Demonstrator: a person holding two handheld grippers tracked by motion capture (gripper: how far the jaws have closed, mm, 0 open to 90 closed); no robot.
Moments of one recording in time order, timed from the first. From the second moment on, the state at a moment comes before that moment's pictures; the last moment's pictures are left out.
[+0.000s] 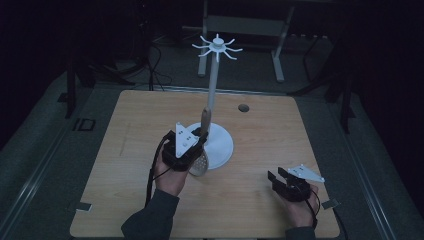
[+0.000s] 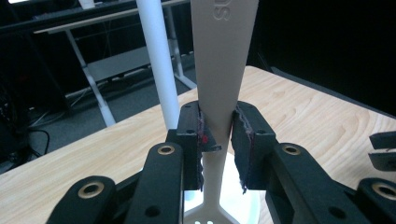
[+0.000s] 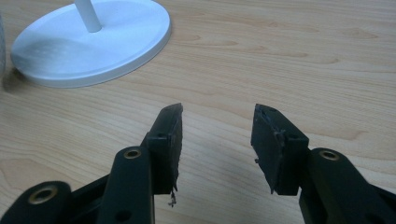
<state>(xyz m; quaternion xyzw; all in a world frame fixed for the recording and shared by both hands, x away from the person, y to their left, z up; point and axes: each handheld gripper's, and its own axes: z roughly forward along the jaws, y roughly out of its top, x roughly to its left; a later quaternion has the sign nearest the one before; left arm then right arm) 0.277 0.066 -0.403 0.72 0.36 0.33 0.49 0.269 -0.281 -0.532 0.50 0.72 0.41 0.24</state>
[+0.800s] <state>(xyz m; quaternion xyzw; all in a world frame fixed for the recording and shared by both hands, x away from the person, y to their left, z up) 0.285 0.053 -0.377 0.69 0.38 0.36 0.50 0.269 -0.282 -0.533 0.50 0.72 0.41 0.24</state>
